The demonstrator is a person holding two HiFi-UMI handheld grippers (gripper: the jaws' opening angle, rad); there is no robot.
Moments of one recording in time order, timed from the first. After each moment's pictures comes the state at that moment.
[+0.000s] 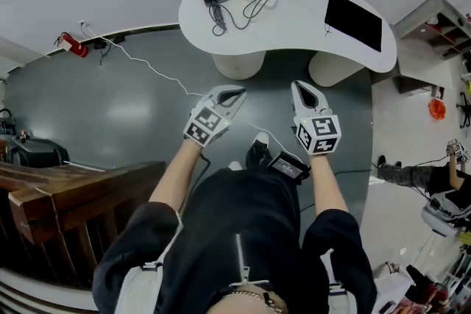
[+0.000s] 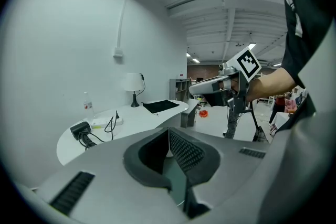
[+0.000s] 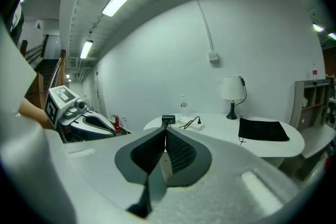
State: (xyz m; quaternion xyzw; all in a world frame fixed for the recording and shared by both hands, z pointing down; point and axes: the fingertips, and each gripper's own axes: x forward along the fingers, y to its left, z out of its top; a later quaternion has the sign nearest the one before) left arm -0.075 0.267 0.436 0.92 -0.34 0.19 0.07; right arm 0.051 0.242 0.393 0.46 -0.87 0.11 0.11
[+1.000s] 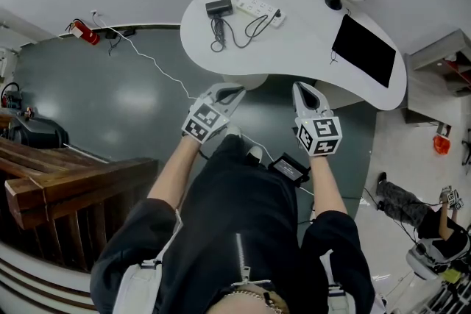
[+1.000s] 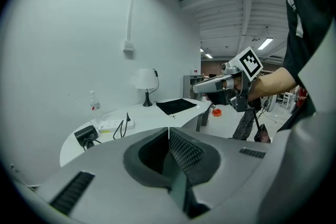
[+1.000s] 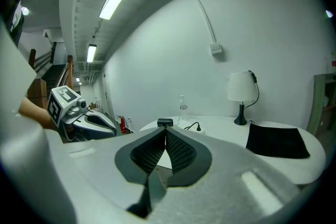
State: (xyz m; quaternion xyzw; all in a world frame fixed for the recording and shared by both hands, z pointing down) left arm -0.053 0.156 0.440 0.89 -0.39 0.21 0.08; right arm 0.081 0.119 0.401 0.40 -0.90 0.12 0.11
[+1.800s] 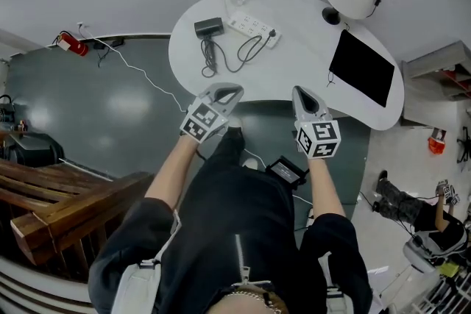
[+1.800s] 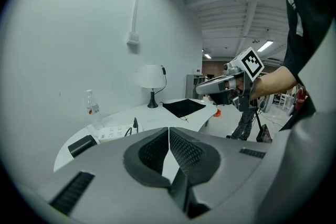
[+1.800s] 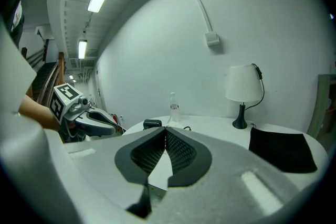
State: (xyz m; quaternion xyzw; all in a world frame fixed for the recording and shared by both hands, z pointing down) left arm -0.068 0.036 0.455 0.90 -0.37 0.21 0.09; right arm 0.072 0.010 0.419 0.42 -0.89 0.13 0.13
